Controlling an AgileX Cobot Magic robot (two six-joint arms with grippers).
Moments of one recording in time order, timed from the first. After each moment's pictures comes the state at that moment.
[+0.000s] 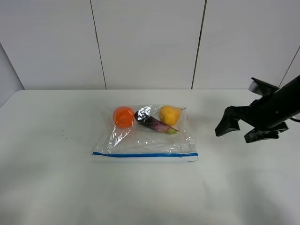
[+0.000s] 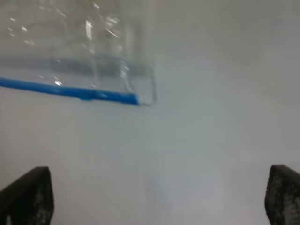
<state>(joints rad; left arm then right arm) 0.00 -0.01 -0.49 -0.06 1.05 0.05 -0.02 1.62 -0.94 0.62 0.80 -0.45</state>
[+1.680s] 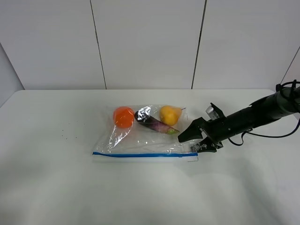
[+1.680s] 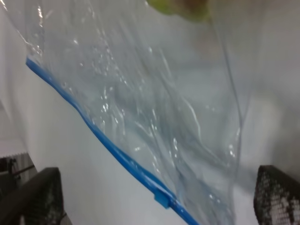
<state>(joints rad) 0.00 -0.01 -0.49 -0.06 1.05 0.05 -0.02 2.20 -1.14 1.22 1.02 -1.07</state>
